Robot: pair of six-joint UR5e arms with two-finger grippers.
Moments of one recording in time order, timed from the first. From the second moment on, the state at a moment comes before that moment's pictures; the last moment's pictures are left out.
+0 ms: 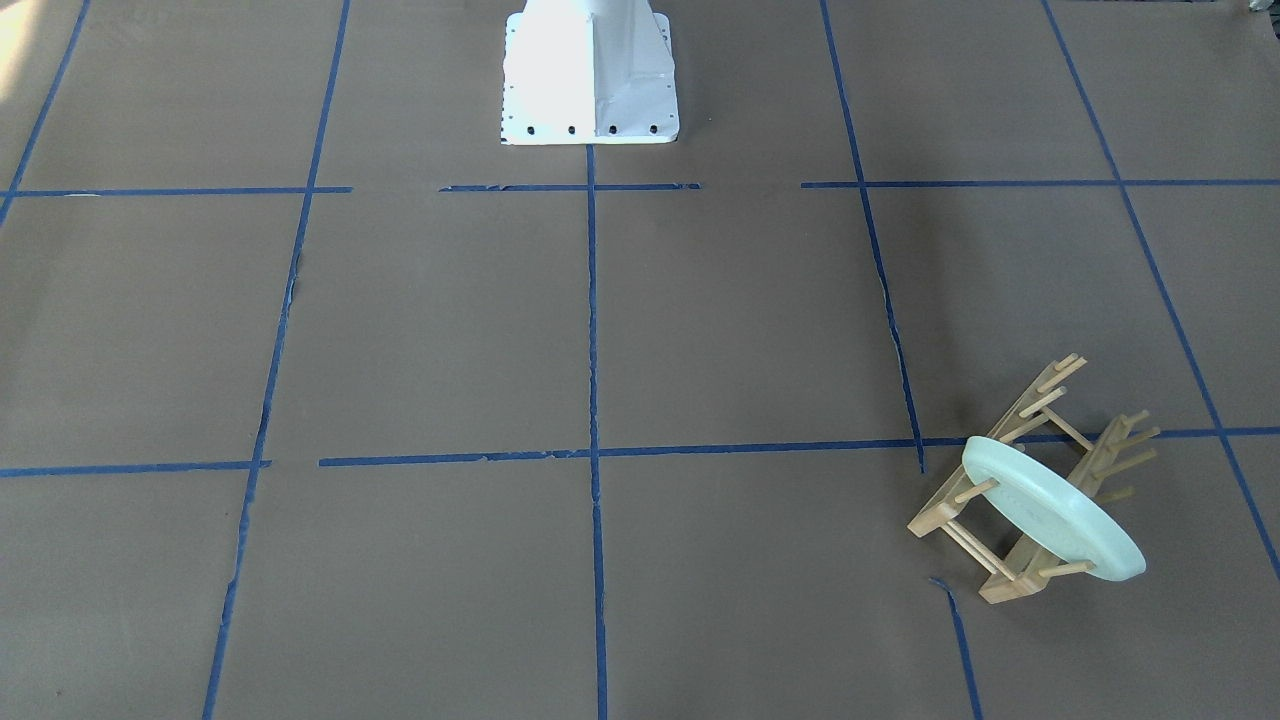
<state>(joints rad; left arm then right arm) -1.60 -1.54 -1.65 -1.62 -2.35 0.05 1.62 -1.63 1.56 -1.62 2.32 -0.02</state>
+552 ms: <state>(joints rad) -1.59 -1.56 -1.65 -1.63 -2.36 0.05 1.62 -1.63 1.56 -1.62 2.32 -0.02</state>
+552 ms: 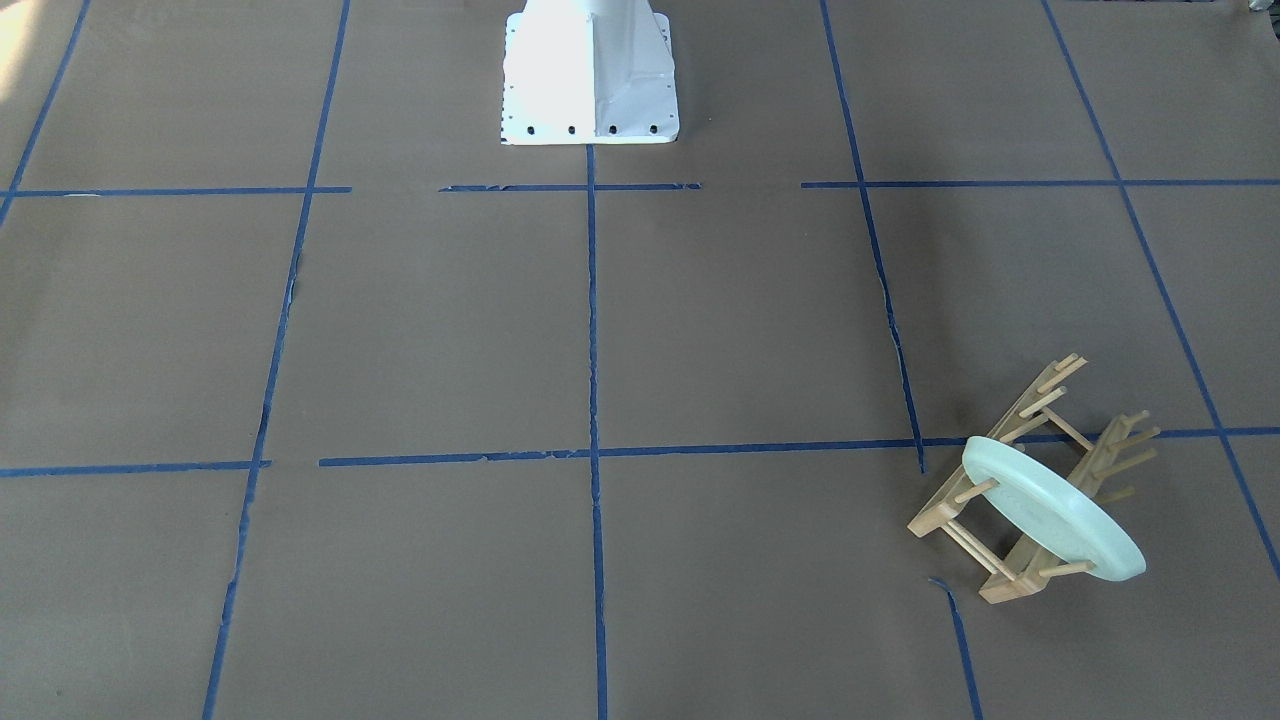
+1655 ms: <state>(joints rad) -1.50 -1.82 -1.46 -2.32 -2.49 -0.95 1.62 -1.63 1.56 -1.62 2.32 -0.02</state>
